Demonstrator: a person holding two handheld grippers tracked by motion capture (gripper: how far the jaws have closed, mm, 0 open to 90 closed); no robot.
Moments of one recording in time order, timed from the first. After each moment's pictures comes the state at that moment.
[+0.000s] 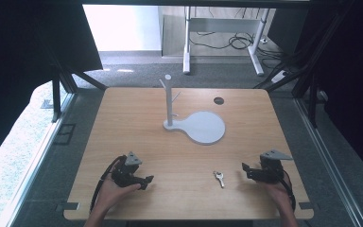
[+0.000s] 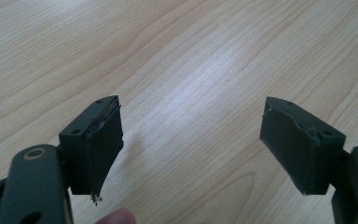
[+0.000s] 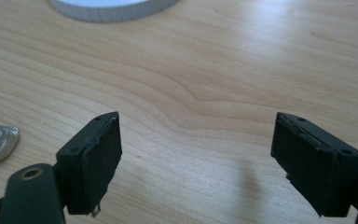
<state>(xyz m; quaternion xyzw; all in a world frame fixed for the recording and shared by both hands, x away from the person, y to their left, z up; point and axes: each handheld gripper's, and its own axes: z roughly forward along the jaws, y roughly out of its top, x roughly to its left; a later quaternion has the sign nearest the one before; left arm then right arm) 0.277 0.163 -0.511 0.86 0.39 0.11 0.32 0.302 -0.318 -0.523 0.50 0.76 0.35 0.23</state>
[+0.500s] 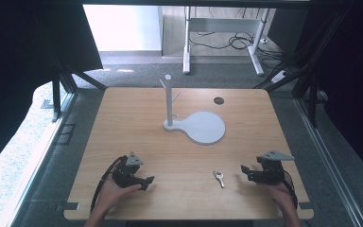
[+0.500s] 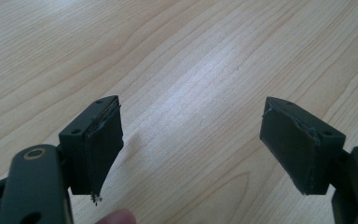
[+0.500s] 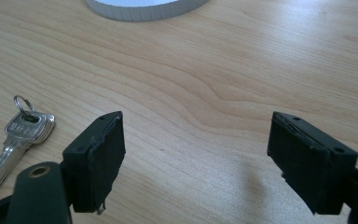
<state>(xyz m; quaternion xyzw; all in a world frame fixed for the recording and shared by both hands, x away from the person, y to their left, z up) 0.276 0.161 -0.511 0.86 0.39 0.11 0.32 0.299 -0.320 -0.522 0.47 0.77 0.38 0.19</state>
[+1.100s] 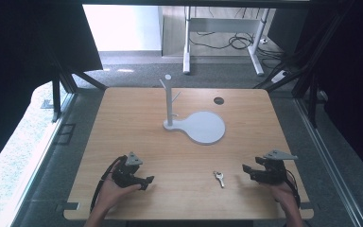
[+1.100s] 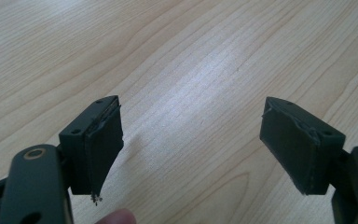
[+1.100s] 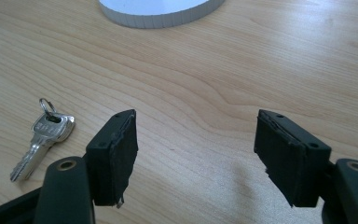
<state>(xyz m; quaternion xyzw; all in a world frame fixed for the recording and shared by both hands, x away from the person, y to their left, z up) 0.276 0.161 -0.510 0.86 0.39 0.11 0.32 0.296 -0.324 -0.513 0.46 0.78 0.39 0.18</state>
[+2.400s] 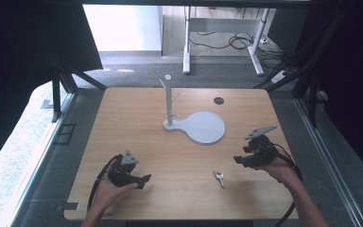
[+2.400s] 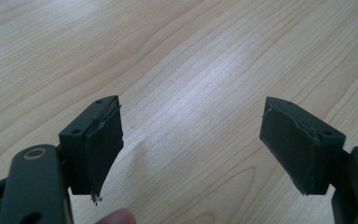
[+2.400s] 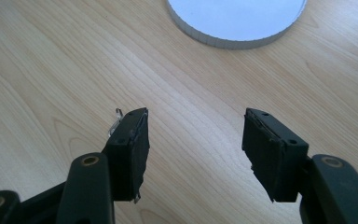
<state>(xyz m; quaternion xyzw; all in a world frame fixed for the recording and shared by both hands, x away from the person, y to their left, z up) 0.274 0.170 -0.503 0.85 0.40 0.12 0.32 0.329 -0.269 -0.429 0.37 0.88 0.28 0.11</state>
